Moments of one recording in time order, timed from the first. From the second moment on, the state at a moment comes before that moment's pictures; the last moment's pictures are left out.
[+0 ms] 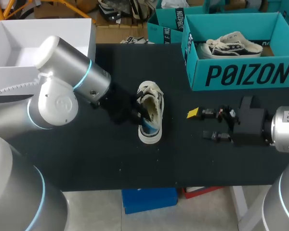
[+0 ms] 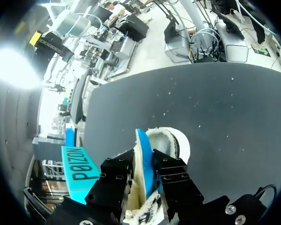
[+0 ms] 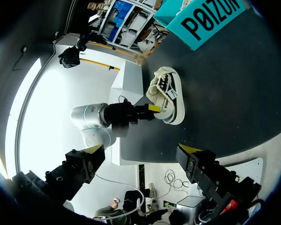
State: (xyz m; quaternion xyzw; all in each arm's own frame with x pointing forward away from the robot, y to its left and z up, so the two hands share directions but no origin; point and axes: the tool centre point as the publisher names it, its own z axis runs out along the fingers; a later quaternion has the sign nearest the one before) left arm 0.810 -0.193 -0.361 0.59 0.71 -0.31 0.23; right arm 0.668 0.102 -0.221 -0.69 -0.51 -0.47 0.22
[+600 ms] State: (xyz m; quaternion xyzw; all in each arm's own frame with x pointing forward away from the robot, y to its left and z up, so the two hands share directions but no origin) left arm 0.821 -0.195 -0.366 0.60 0.72 -0.27 0.23; right arm 0.668 0.102 -0.221 -0.69 -0.51 -0.47 0.22
